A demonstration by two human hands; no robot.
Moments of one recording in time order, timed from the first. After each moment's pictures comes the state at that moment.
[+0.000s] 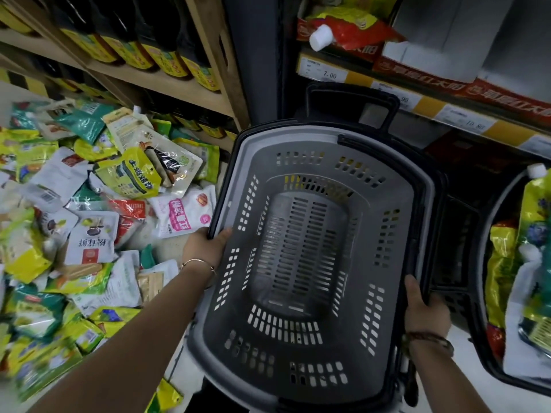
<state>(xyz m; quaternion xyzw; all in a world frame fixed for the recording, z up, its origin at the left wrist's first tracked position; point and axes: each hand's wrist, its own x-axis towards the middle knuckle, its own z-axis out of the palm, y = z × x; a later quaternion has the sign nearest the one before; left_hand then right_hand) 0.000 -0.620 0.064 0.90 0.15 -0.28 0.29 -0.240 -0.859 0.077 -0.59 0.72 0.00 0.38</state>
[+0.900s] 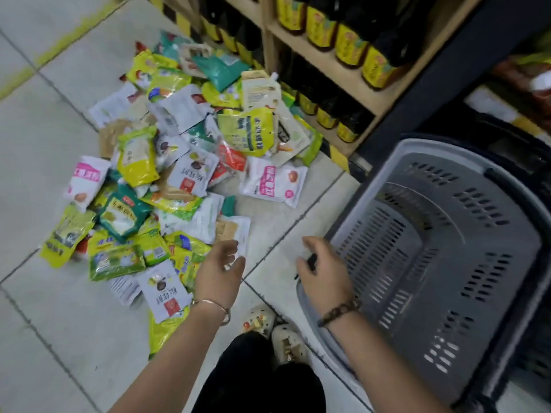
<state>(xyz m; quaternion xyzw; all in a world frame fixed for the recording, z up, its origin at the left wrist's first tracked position) -0.083 -0.404 0.123 0.83 0.24 -0.18 0.47 -0.100 -0.577 0.141 -0.87 0.17 0.16 0.43</state>
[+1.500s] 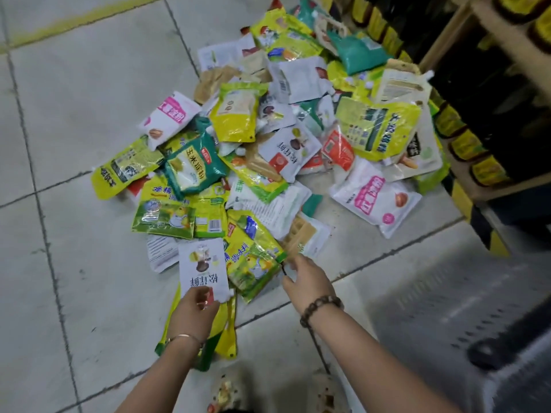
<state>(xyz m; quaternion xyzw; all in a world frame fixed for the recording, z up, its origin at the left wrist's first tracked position) -0.187 -0.201 -0.075 0.76 0.49 -0.17 0.40 -0.075 -0.381 -0.056 -0.88 -0.02 0.37 0.28</state>
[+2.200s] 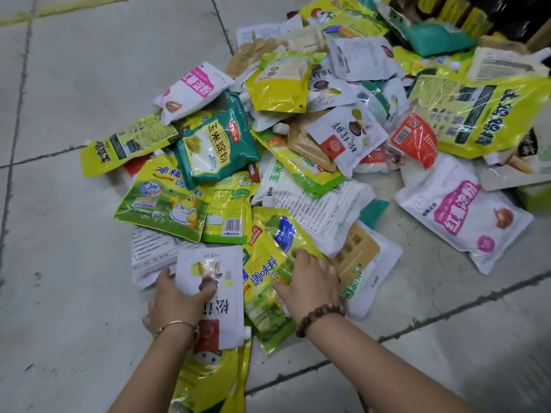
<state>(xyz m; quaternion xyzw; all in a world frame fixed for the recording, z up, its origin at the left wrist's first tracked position) -0.175 -0.111 -0.276 0.75 0.59 -0.07 0.29 -0.070 -0.293 -0.231 -0.95 -0.15 0.24 0.12</state>
